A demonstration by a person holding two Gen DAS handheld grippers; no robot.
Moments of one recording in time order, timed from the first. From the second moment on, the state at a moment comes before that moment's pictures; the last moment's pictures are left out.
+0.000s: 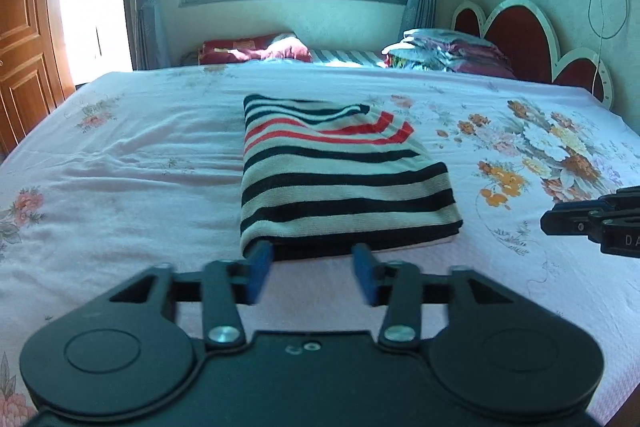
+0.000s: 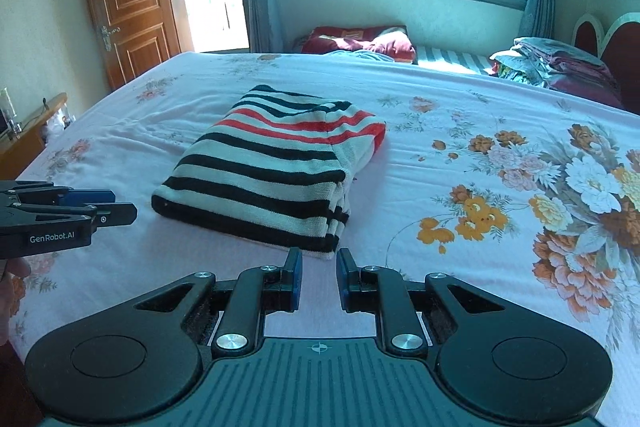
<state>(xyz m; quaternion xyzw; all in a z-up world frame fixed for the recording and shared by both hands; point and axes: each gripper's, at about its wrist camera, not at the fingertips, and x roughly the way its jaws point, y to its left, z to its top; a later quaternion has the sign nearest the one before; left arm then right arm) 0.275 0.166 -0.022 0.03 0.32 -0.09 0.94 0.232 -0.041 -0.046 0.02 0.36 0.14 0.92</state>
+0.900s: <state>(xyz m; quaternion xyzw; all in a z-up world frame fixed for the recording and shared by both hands) 0.133 0.149 0.033 0.03 0.25 -0.06 0.96 0.084 -0.051 0.003 0.04 0.28 0.06 0.96</state>
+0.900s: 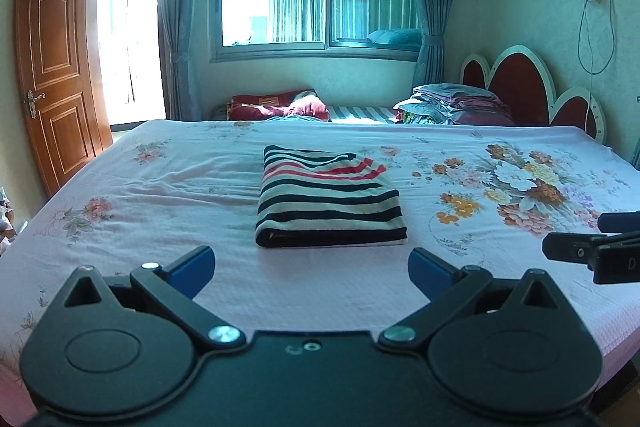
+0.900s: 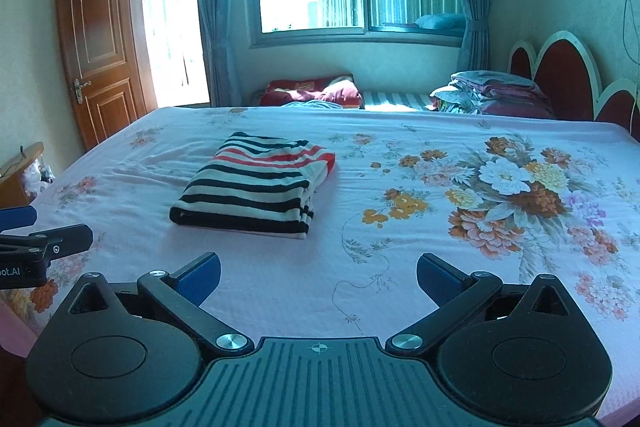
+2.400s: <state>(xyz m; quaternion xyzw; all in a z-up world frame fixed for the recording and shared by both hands) 0.128 0.151 0.039 0.02 0.25 -0.06 0.97 0.079 -0.051 0.020 0.03 0.27 0.07 0.96</state>
